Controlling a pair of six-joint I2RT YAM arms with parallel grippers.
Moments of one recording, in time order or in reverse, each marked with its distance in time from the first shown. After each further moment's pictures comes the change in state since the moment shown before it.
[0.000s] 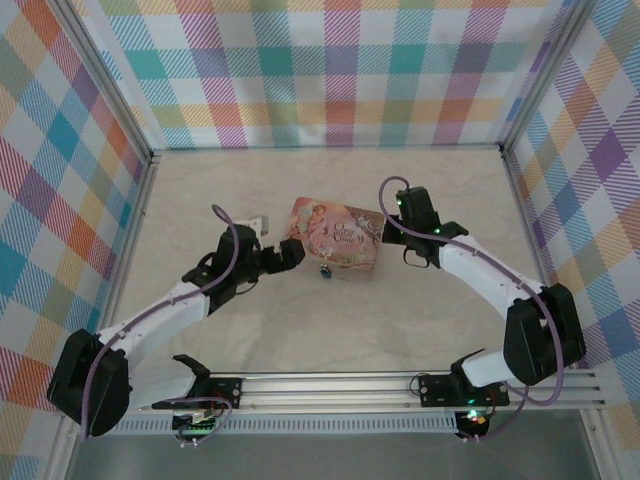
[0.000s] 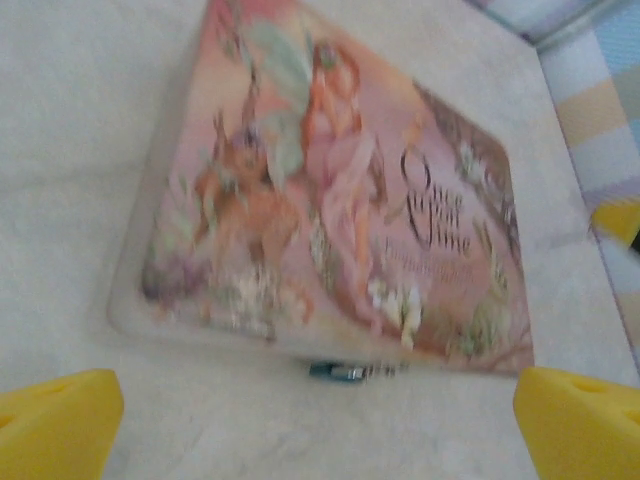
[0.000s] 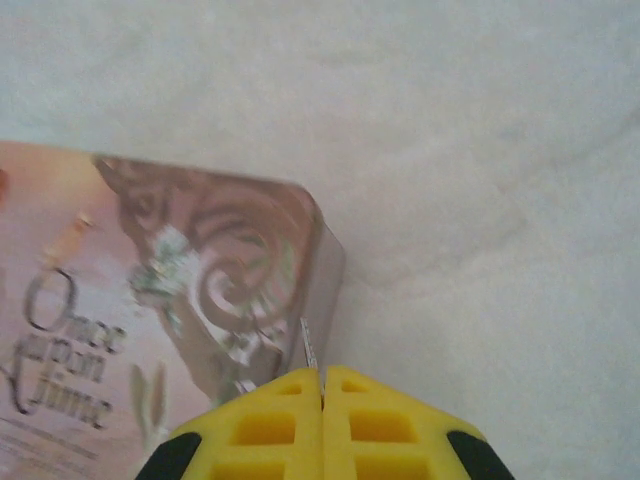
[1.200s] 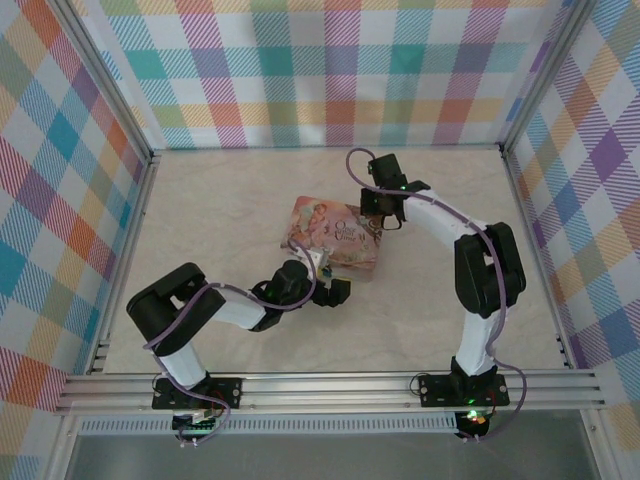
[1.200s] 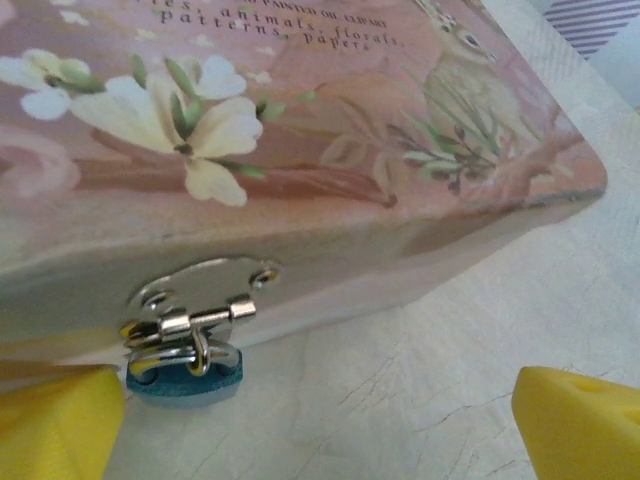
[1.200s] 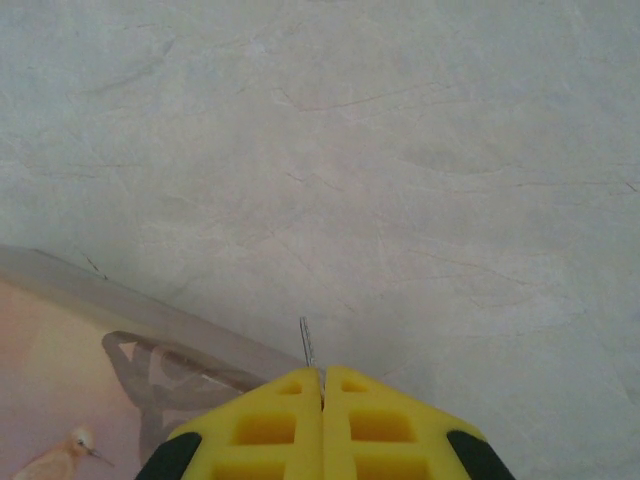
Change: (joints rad) left arm -0.300 0.574 -0.087 0.771 -0.093 0.232; right arm -0.013 0.475 0.444 -0.061 -0.047 -0.144
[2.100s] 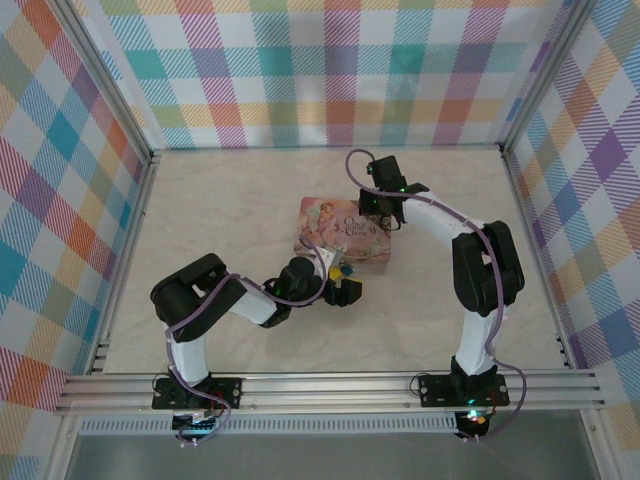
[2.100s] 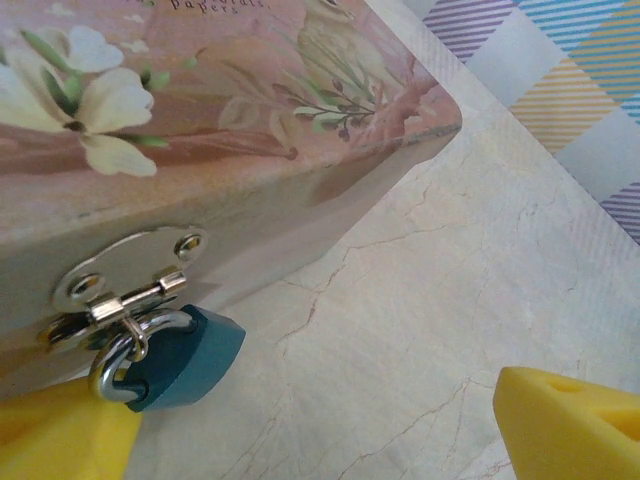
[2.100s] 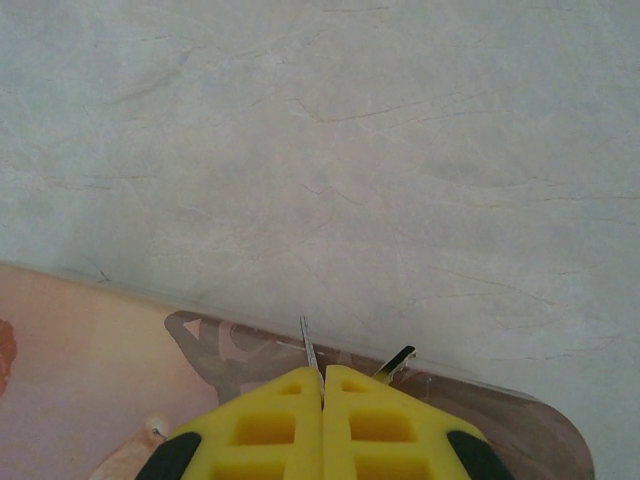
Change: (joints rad) left arm 0.000 0.141 0.064 0.183 0.182 -0.023; right arm 0.000 0.010 -0.029 0.071 -0.026 0.005
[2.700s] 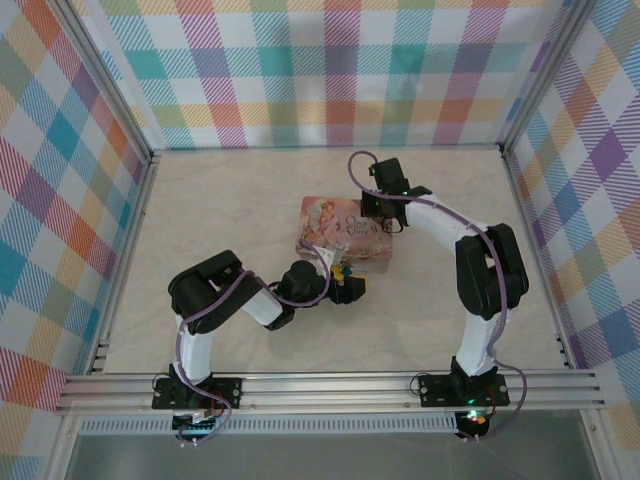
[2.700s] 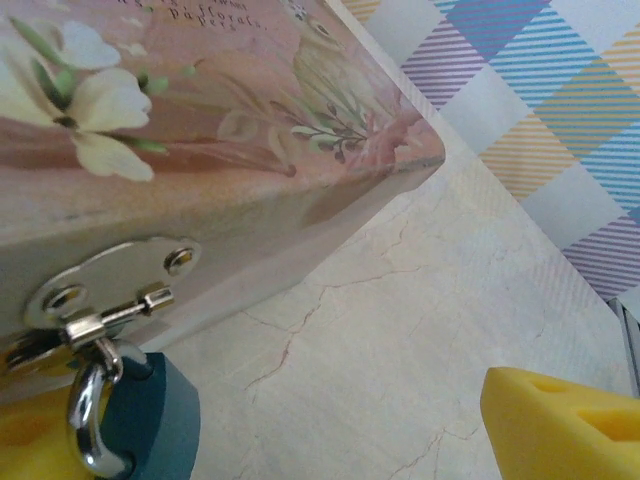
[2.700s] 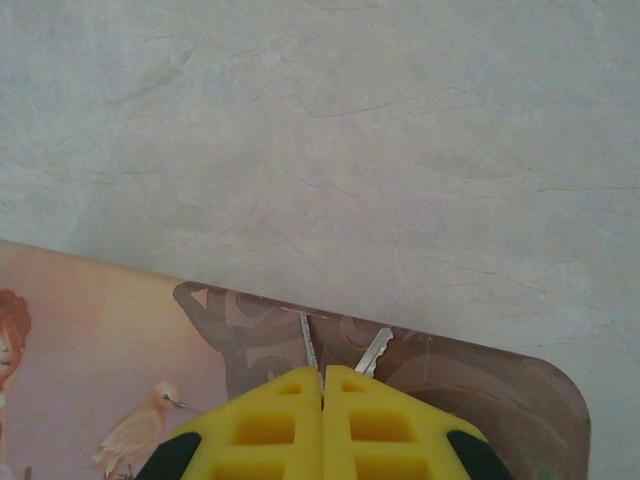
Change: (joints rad) left arm -0.017 0.101 0.011 0.183 -0.020 -0.106; right arm -0.005 -0.036 -0.047 0.024 -0.007 0.004
